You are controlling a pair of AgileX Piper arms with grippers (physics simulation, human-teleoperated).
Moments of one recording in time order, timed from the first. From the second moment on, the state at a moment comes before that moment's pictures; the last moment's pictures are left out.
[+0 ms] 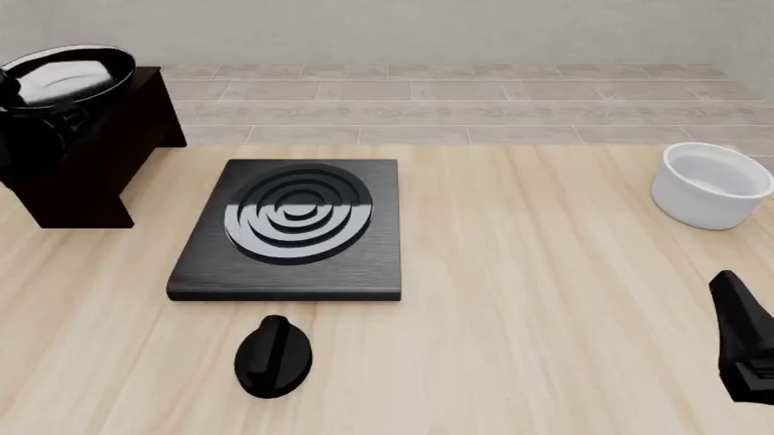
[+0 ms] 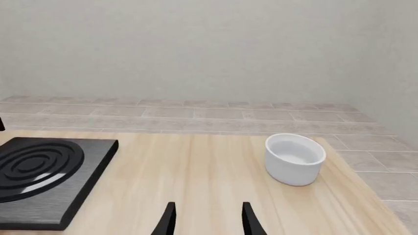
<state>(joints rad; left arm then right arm) 0.27 1.62 -0.97 -0.07 -0.41 -0.01 0.00 0.00 0.00 -0.03</state>
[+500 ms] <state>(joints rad) 0.29 1.56 -0.95 -0.07 -0.40 0.00 0.01 0.00 0.00 -0.03</state>
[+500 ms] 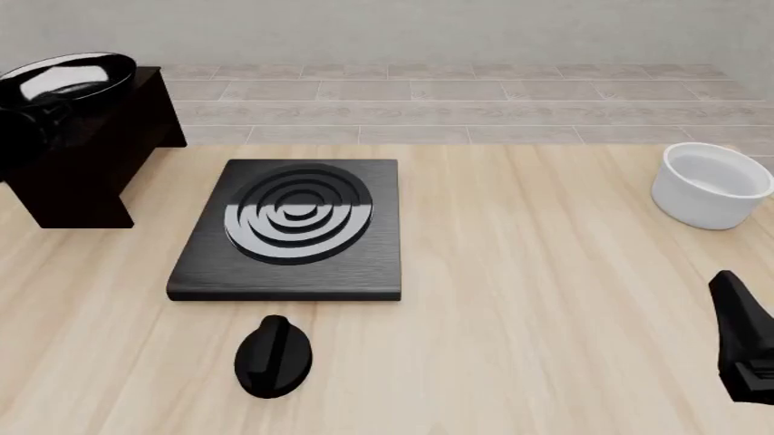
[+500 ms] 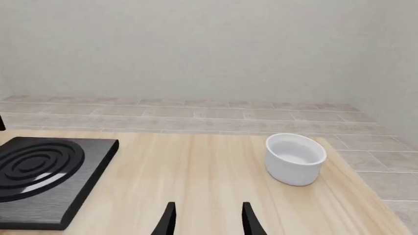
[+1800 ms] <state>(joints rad) 0.28 1.32 -0.85 -0.03 -0.36 0.00 0.01 0.00 -0.01 -0.04</state>
